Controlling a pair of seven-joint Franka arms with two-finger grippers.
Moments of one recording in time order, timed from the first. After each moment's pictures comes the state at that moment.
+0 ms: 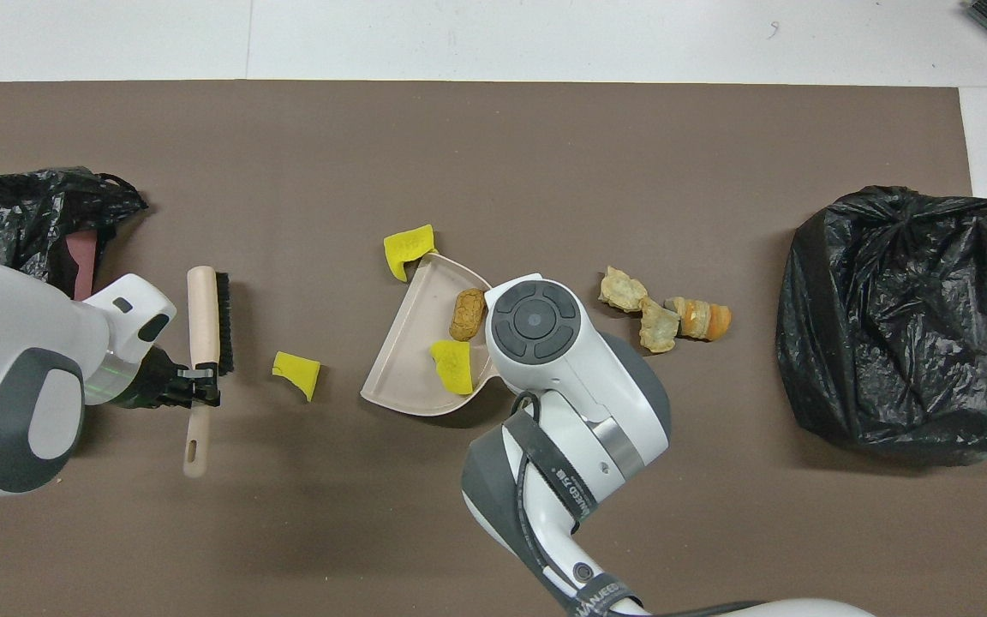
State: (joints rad) left arm -0.10 -0.09 -0.07 -2.39 -0.17 2.12 -0.10; right arm 0.64 0.28 -0.05 -1.86 -0.03 1.97 -0.50
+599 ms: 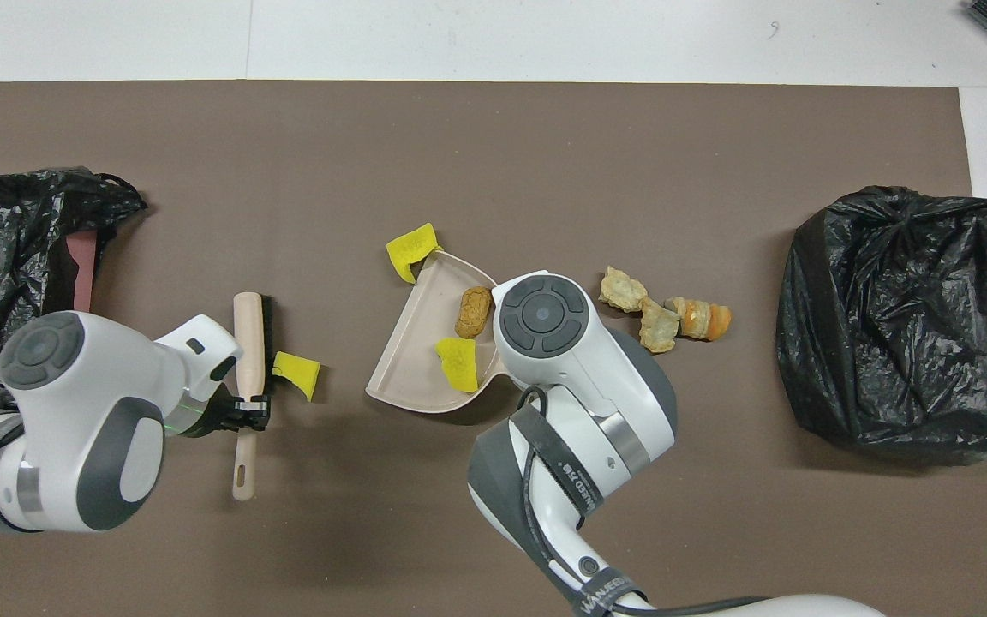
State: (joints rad) left arm -0.50 -0.05 -0.08 -2.37 -0.33 2.29 -0.37; right arm 0.63 0.28 -0.05 -1.86 -0.03 1.97 -0.50
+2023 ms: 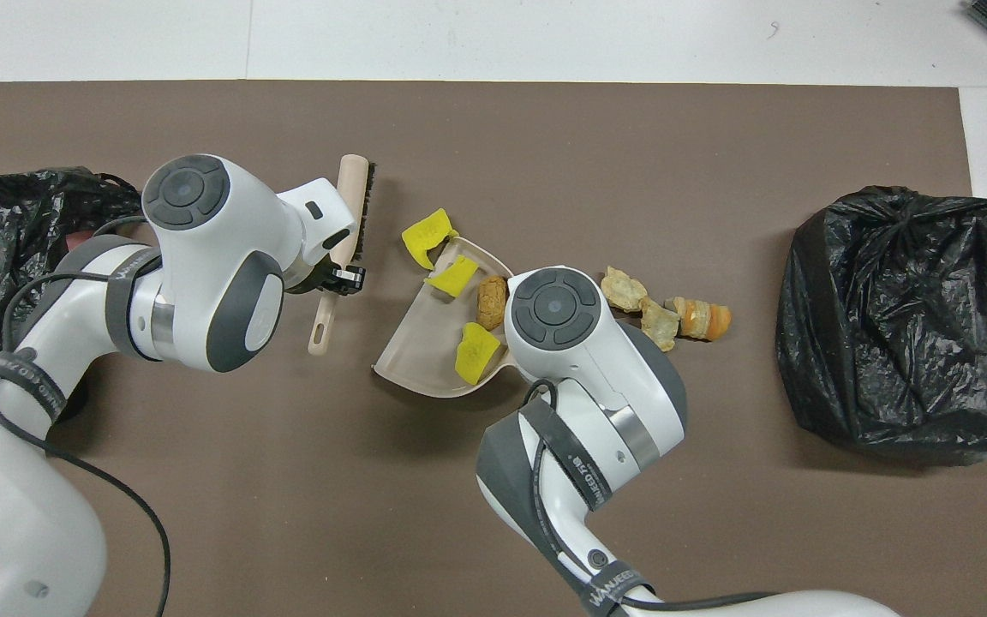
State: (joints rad) left arm -0.32 0.37 -0.06 -1.79 -0.09 2.16 -0.04; right arm 0.62 0.27 -0.05 -1.86 -0.03 1.97 -0.42
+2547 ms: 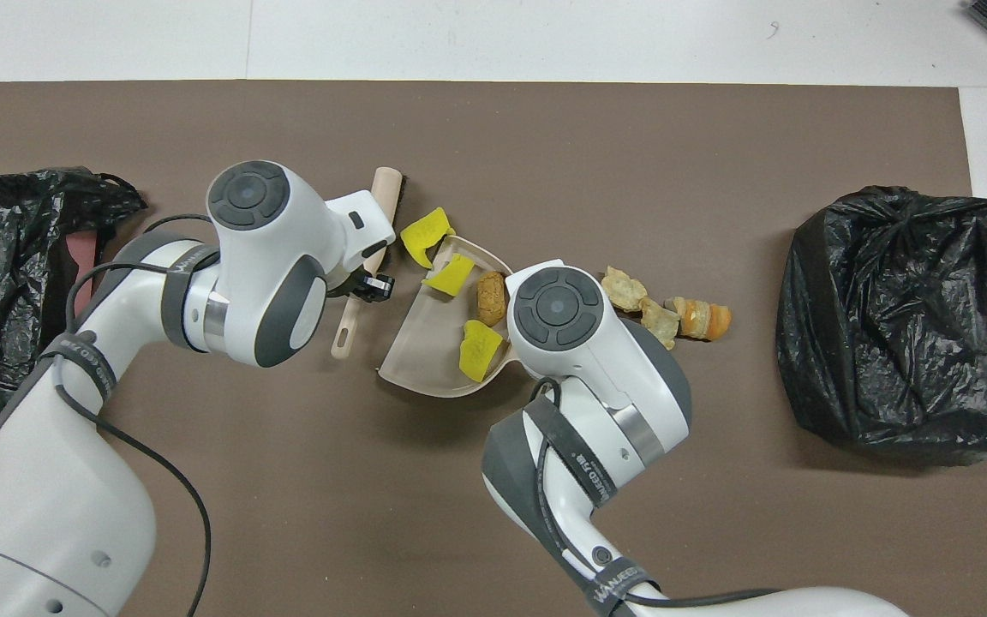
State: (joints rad) left arm -0.45 0.40 -0.08 -1.75 -0.05 2.02 0.03; right arm 0.58 0.27 -0.05 -1.86 -0.07 2.00 -0.62
